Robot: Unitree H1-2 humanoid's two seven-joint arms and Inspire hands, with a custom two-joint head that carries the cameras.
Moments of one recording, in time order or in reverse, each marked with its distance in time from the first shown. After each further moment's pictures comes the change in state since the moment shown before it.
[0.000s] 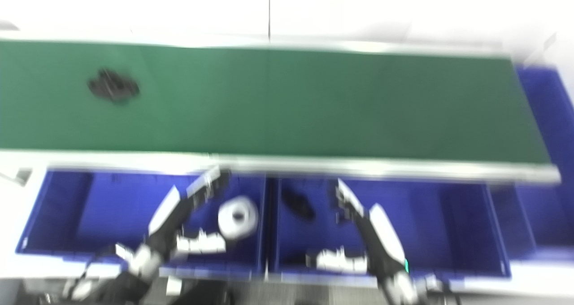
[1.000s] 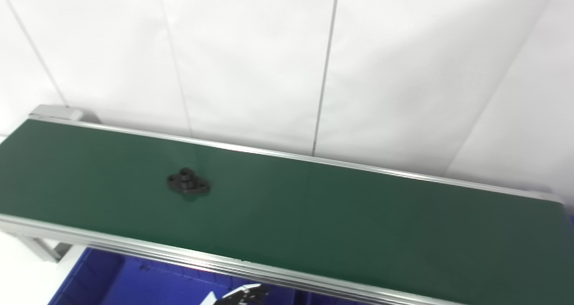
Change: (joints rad) left arm -0.106 0.052 -0.229 0.115 0.019 0.000 0.325; right arm -0.011 -0.008 -0.044 0.110 0.091 -0.181 -0.093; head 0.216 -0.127
